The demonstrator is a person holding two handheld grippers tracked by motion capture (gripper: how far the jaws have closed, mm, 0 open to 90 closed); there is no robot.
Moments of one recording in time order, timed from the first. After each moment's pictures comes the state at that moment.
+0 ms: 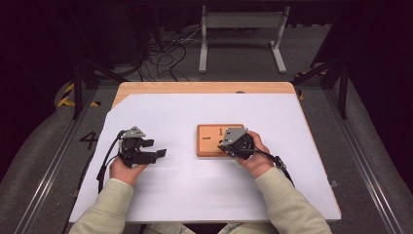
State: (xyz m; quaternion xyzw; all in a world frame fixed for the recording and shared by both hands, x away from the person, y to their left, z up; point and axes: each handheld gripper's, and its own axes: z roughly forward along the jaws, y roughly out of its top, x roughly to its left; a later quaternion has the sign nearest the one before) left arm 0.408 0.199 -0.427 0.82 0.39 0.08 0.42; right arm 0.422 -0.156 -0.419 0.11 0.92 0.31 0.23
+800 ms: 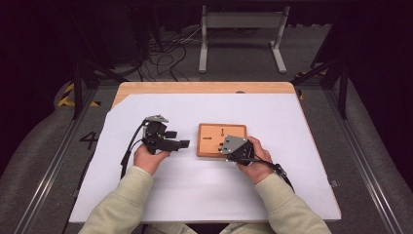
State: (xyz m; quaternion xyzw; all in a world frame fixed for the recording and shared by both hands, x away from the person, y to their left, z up) left arm 0.450 0.134 -0.414 0.81 0.39 -0.02 0.44; right arm 0.403 -0.153 -0.423 0.09 0.91 0.29 0.28
